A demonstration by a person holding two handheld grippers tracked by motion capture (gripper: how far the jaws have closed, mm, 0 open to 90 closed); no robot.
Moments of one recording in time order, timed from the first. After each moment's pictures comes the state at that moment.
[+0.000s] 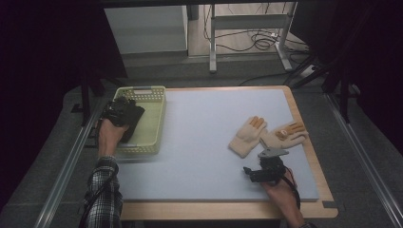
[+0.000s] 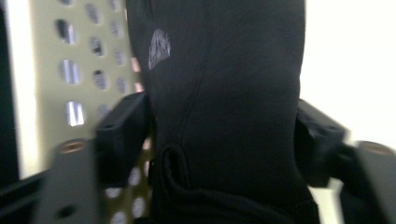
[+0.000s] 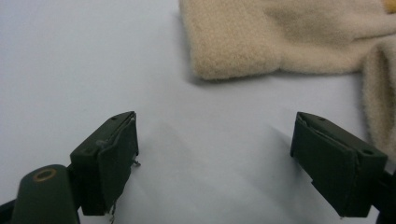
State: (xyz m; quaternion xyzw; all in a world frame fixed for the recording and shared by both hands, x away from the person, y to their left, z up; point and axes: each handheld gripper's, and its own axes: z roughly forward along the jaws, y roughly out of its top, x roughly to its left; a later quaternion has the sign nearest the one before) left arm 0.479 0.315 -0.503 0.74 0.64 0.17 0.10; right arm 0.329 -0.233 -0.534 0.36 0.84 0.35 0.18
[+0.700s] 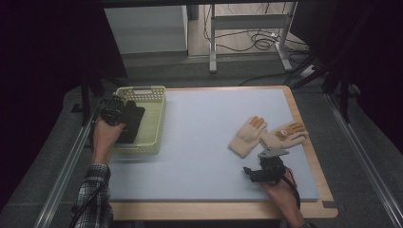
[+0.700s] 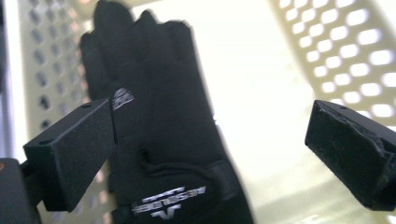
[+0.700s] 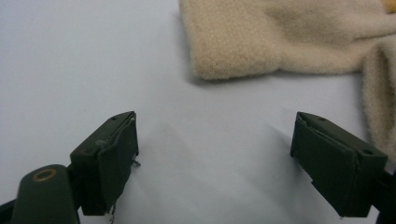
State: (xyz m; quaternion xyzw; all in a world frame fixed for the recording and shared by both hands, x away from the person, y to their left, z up) left arm 0.444 0.311 -0.464 0.75 0.59 0.16 0.25; right arm 0.329 -0.233 -0.534 0.36 0.84 0.35 0.18
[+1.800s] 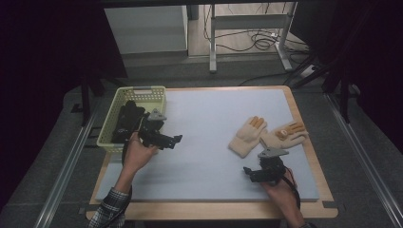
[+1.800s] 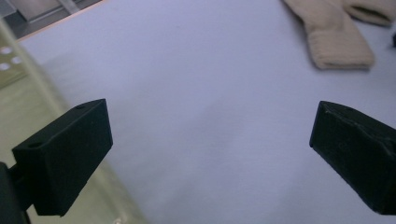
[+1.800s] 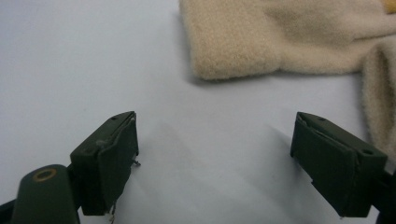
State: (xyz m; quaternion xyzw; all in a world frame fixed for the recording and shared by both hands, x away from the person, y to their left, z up) left arm 0.366 0.170 -0.450 0.82 0.38 0.17 0.38; right arm 0.329 -0.233 -0.533 0.36 0.84 0.35 0.18
